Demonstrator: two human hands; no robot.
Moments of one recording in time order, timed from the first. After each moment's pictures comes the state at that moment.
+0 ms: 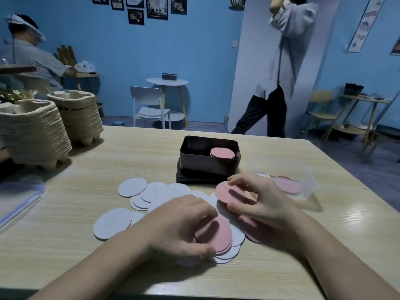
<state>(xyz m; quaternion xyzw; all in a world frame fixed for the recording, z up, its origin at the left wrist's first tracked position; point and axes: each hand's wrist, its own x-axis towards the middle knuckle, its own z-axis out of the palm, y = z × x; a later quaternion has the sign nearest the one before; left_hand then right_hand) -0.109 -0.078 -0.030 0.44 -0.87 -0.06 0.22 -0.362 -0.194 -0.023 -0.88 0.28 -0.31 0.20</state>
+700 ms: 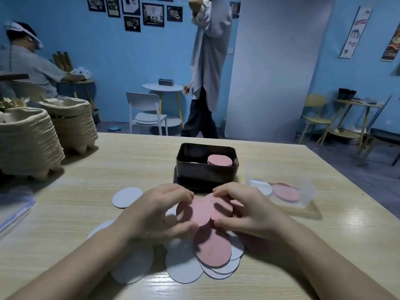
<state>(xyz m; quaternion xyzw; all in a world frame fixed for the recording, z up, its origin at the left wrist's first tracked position) -0.071 -0.102 -0.028 0.43 -0.83 0.01 0.36 -0.342 -0.194 -0.021 -0.91 0.24 -0.27 0.19</state>
